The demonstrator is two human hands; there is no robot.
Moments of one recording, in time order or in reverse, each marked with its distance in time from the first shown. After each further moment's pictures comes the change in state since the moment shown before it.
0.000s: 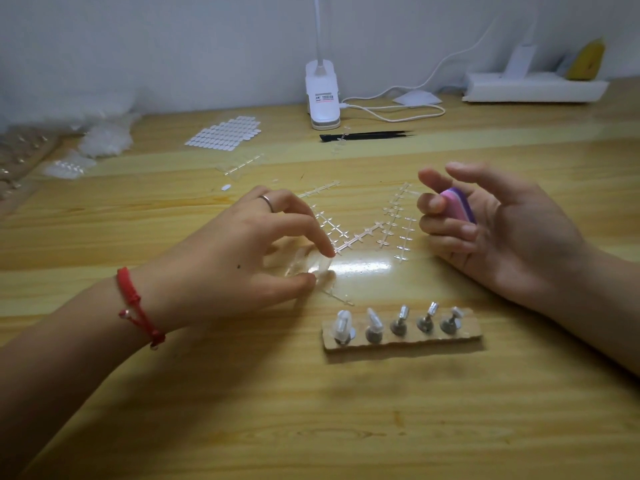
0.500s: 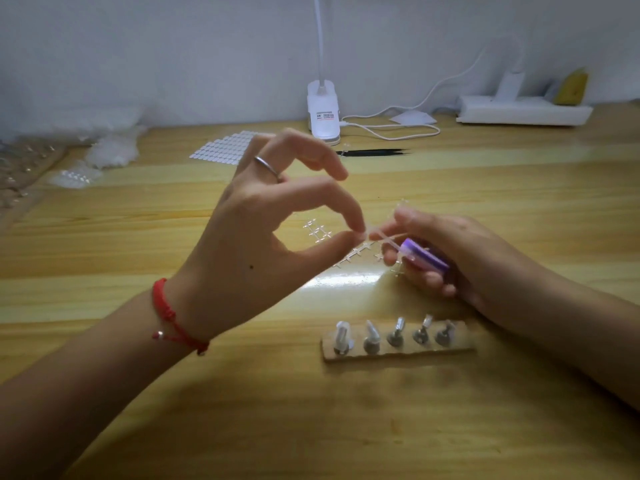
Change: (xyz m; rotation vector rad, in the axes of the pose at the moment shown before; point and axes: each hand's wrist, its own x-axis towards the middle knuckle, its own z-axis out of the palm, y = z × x) left_hand 0.011 0.035 -0.005 -0.004 0.543 0.204; right_hand -0.004 0.012 0.013 -0.633 -0.116 -0.116
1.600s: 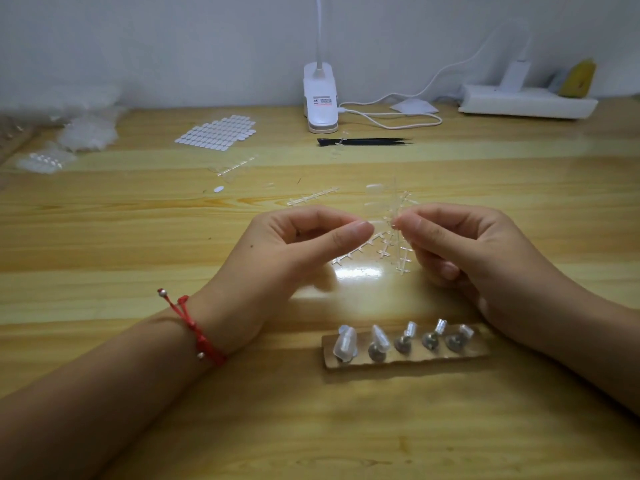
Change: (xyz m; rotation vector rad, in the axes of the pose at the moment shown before) left_hand -0.012 -0.004 0.034 -0.936 -0.101 -0.786; right_hand 0.000 0.009 0.003 0.023 0.146 -0.149
